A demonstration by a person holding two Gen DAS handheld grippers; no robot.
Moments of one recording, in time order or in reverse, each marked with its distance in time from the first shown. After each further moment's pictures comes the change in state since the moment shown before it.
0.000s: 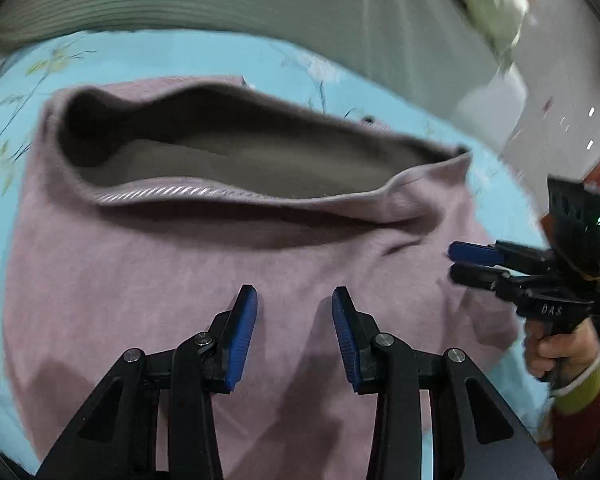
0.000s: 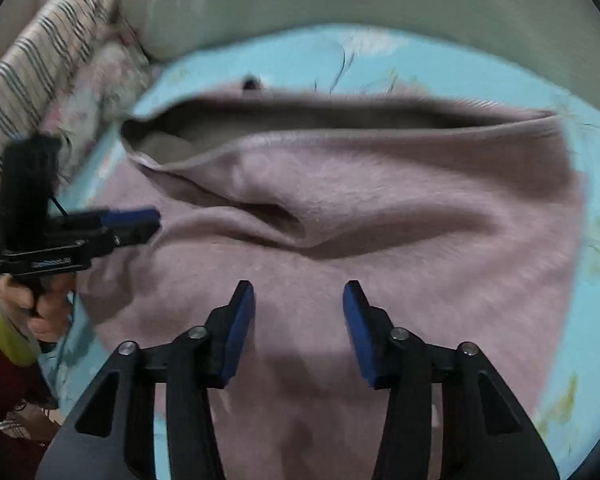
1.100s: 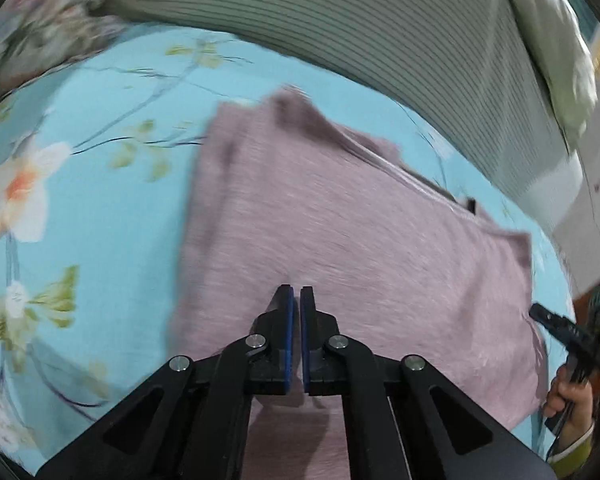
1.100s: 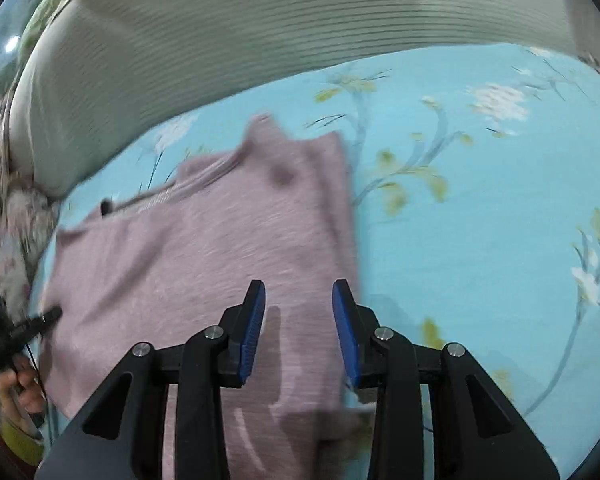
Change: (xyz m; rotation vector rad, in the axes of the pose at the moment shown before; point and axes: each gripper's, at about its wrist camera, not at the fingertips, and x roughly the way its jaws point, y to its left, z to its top) left arm -0.053 0.094 -0.030 -0.260 -0.173 0.127; right arm -0.067 -0.098 -0.057 0.476 -0.279 -0.220
